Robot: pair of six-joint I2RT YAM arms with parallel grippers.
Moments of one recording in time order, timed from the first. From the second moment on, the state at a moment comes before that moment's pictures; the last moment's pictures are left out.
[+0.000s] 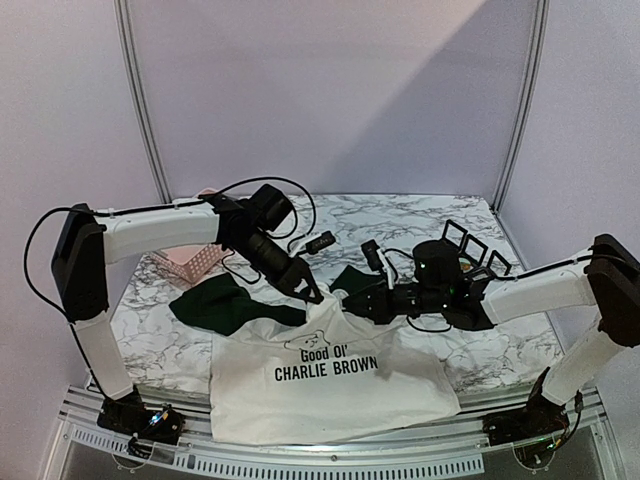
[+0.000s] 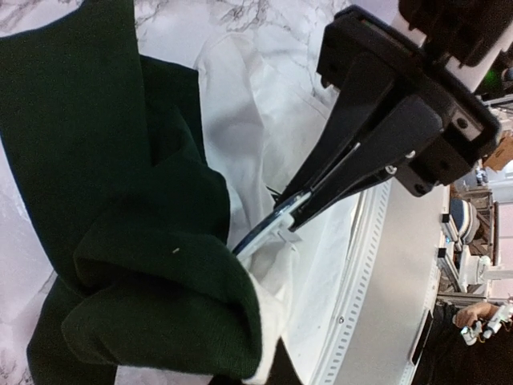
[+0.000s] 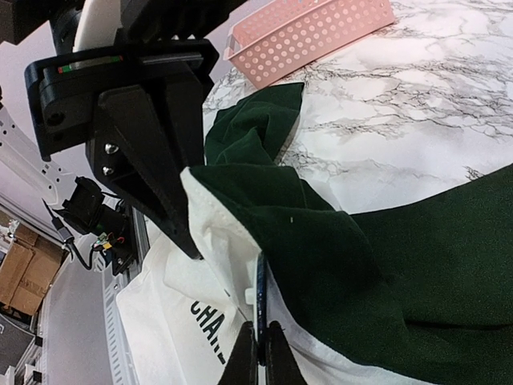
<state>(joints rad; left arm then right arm) -0.73 1.83 1.44 -0.73 0.73 -0.02 0.85 1.57 0.72 0.46 -0.42 0.49</state>
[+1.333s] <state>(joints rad) -0.66 1.58 1.32 -0.59 0.15 -0.13 0.77 1.36 0.57 0.54 -0.35 0.59</state>
